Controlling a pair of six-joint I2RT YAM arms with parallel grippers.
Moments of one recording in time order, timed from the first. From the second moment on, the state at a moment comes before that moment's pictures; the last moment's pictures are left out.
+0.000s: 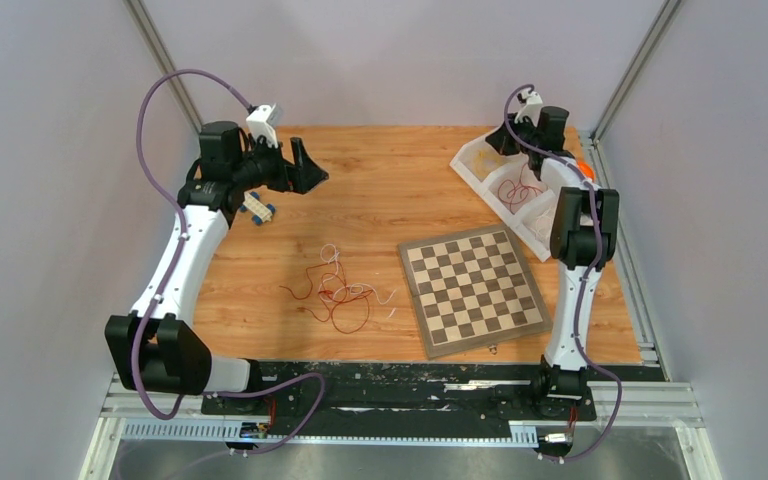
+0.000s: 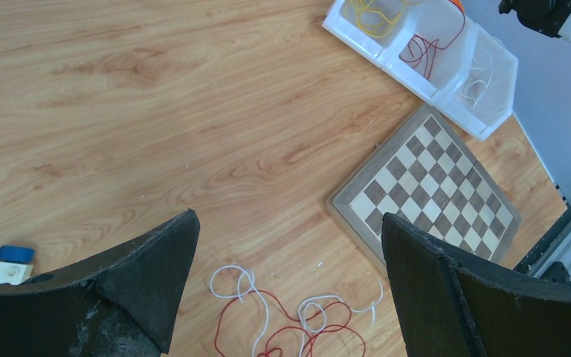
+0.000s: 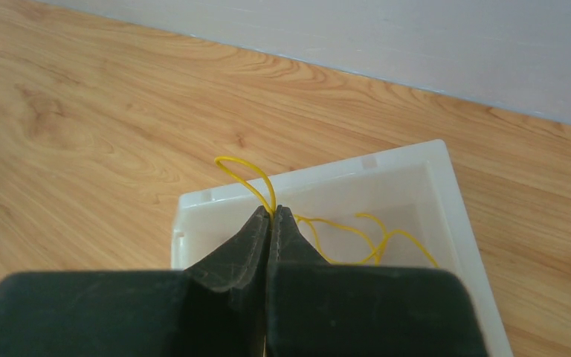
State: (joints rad) left arm -0.08 1.36 1.30 -0.38 0.60 -0.15; right arm -0.07 2.38 1.88 0.15 -0.63 0.11
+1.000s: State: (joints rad) left arm -0.07 1.41 1.25 -0.61 0.58 0.11; right arm -0.09 1.88 1.70 -0.17 -0.73 -0.10
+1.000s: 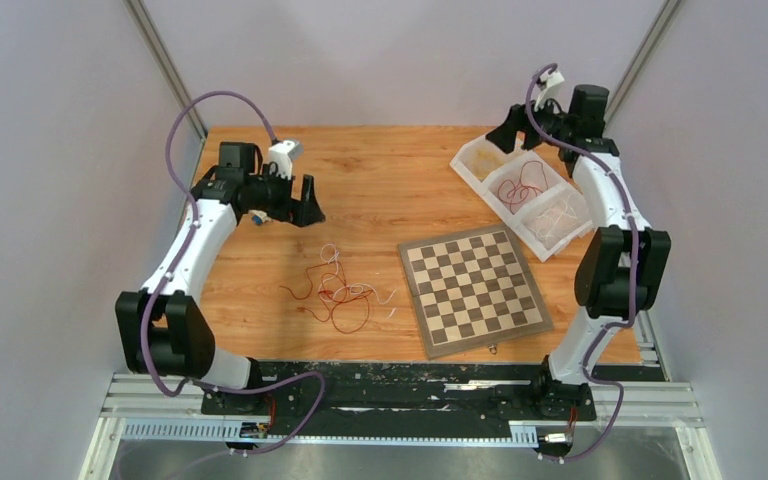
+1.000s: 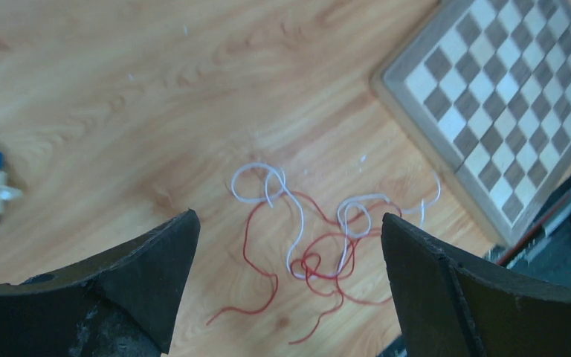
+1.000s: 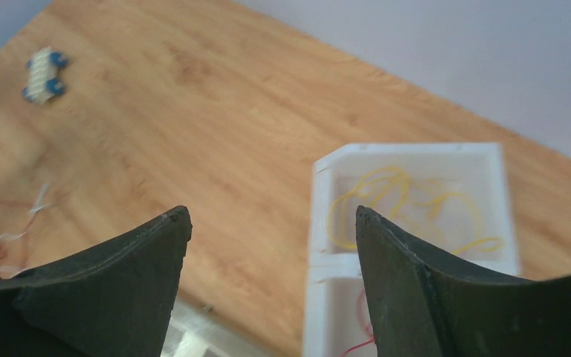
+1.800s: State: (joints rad) left arm -0.10 1.69 1.01 -0.73 0.80 0.17; right arm 0.40 1.75 1.25 -0.44 -0.91 -0.26
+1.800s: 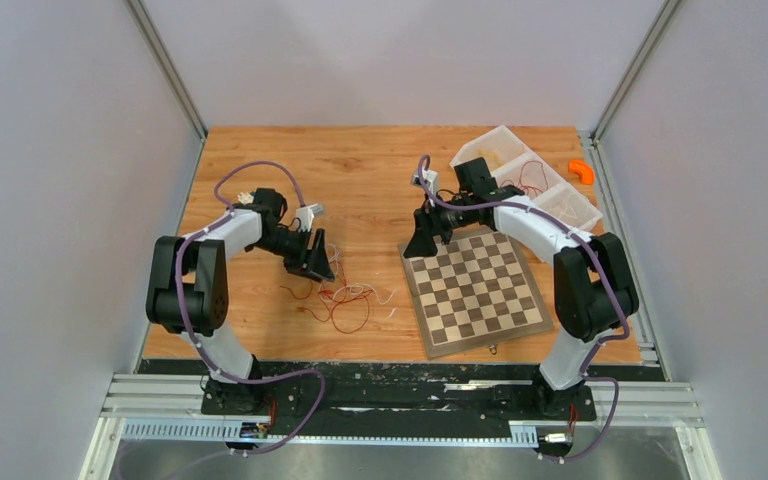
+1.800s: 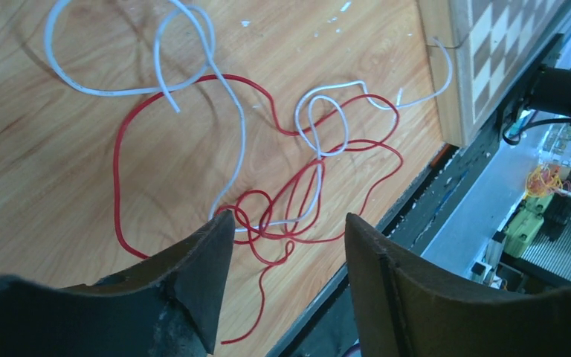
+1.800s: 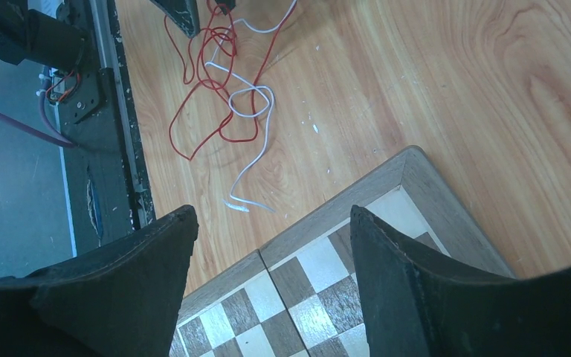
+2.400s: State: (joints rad) left arm -0.14 1.48 1.01 -0.70 0.86 0.16; right arm 0.41 1.68 1.25 -0.40 -0.94 -0.26
